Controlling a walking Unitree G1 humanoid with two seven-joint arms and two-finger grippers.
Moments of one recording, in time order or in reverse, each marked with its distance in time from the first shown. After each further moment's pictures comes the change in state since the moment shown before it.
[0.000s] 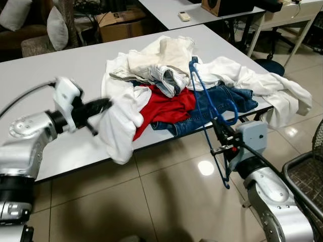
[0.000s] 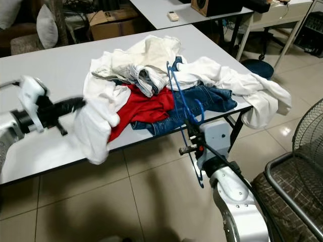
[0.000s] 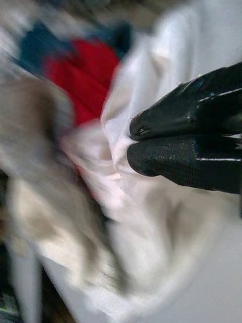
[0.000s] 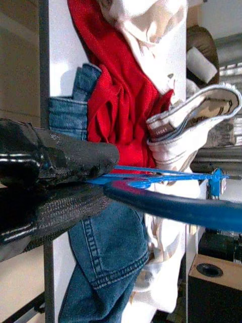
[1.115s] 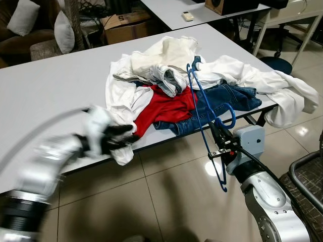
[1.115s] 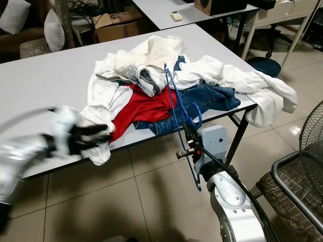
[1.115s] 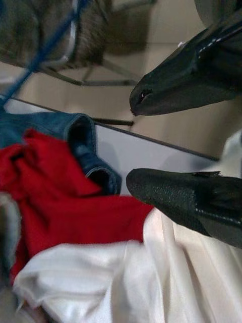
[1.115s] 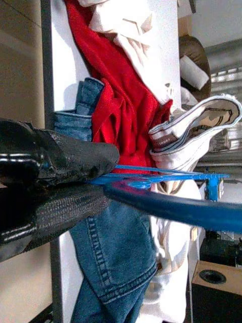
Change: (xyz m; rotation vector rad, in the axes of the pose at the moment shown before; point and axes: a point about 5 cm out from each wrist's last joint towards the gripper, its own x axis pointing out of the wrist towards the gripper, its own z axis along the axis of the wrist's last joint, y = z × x) left arm 0.020 -0.086 -0.011 -0.042 0.066 -0.246; right arm -0.005 0.006 -0.005 0.016 -0.003 0.001
